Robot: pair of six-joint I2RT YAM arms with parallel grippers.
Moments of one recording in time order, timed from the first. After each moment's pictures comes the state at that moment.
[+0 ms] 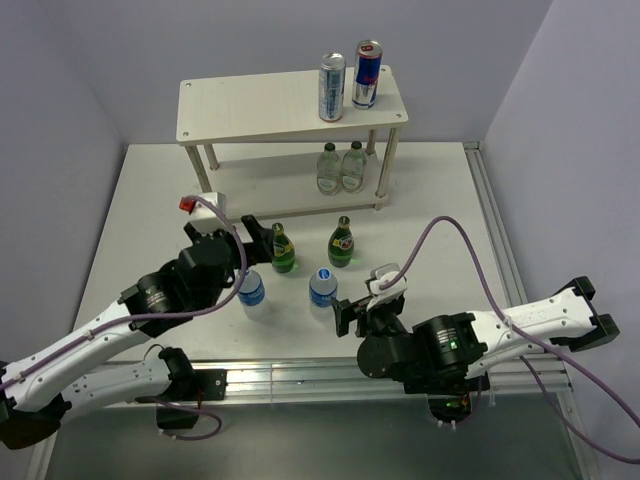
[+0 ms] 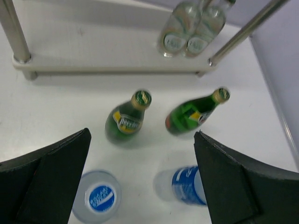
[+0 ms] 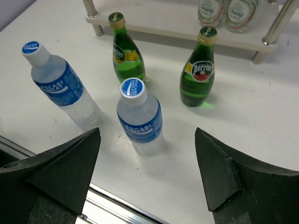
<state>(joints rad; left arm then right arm) -0.96 0.85 0.94 -0.39 -0.69 -0.61 1.73 0.91 0.87 -0.65 1.25 0.74</state>
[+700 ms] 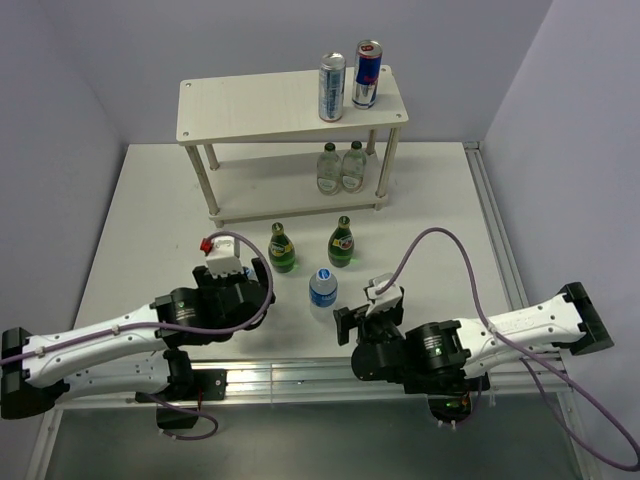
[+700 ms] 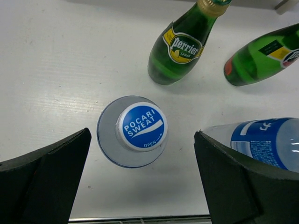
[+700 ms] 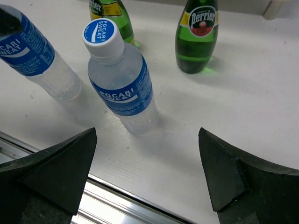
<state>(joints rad) -1.23 0.90 0.83 -0.83 -0.90 -1.09 1.71 0.90 0.69 -0.69 1.17 0.96</state>
